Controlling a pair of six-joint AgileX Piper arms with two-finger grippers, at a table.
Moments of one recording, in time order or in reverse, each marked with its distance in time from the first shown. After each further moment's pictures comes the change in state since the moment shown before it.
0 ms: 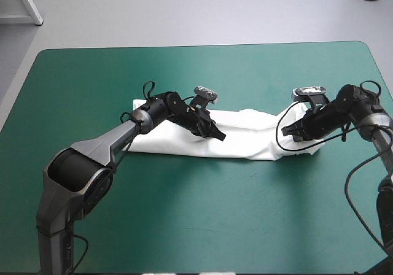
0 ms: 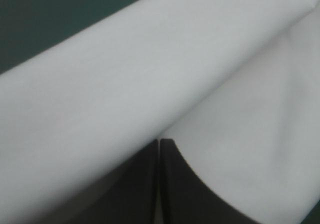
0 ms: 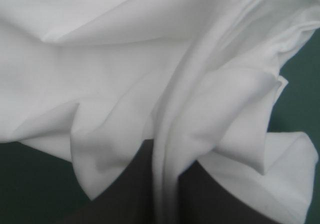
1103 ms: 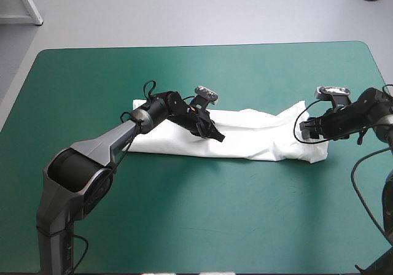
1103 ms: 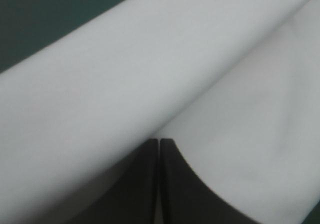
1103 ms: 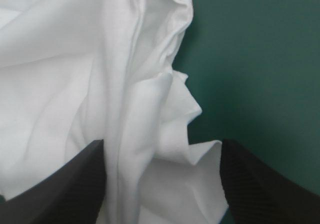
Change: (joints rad) left arm -0.002 0.000 -0.009 0.057 0.015 -0.007; right arm -0.146 0.040 0.022 0.048 -0.070 -0.016
